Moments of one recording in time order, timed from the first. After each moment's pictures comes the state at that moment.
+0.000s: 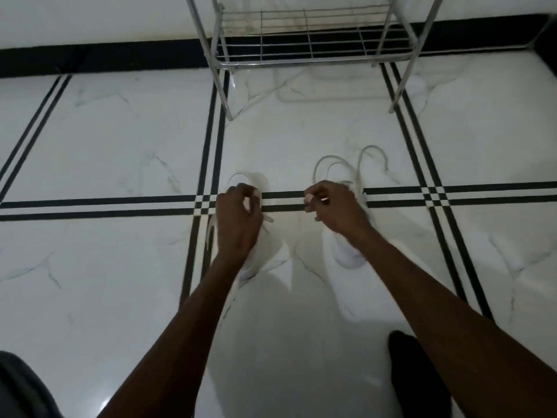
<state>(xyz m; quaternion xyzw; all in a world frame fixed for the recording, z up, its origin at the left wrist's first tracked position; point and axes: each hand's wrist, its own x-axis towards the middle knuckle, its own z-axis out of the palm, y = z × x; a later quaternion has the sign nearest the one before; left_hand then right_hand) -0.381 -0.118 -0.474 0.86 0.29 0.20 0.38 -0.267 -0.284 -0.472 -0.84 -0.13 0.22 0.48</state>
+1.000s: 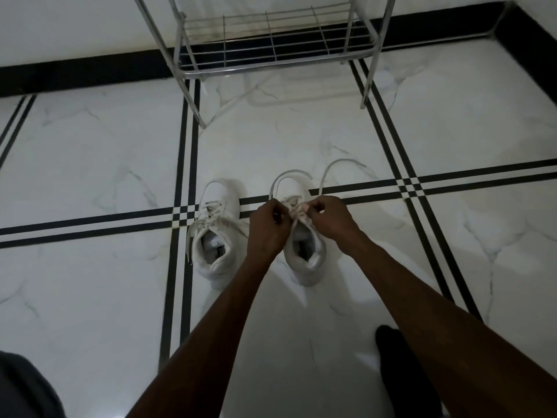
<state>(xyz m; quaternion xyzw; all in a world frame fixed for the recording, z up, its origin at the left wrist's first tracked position) -0.335 -0.191 -0.502 0.85 0.24 0.07 0.46 -0.257 -0.322 -0.492 -0.85 -0.05 0.23 0.47</state>
